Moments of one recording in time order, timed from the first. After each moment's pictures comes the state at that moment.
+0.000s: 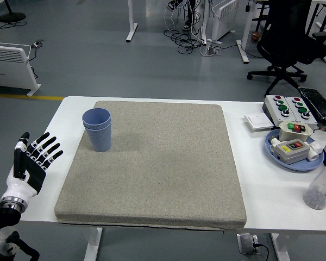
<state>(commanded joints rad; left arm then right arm) -0.13 0.17 -1.52 -1.36 0.67 0.05 -0.05 0.17 -0.19 0.14 0.22 -0.34 -0.13 -0.16</state>
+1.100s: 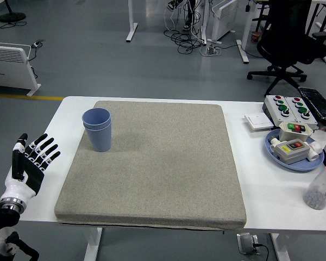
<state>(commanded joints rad) -0.13 0.17 -1.52 -1.35 0.66 0.06 -0.05 0.17 -0.19 0.14 0.22 -0.34 -0.13 -0.16</state>
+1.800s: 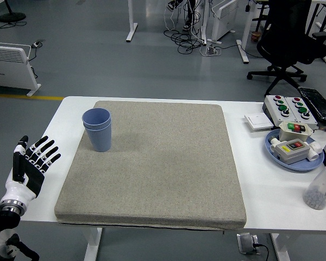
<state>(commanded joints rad) -0.12 0.17 -1.52 -1.35 0.67 0.06 -0.05 0.16 -0.19 0.16 0.22 -0.37 -0.13 -0.17</state>
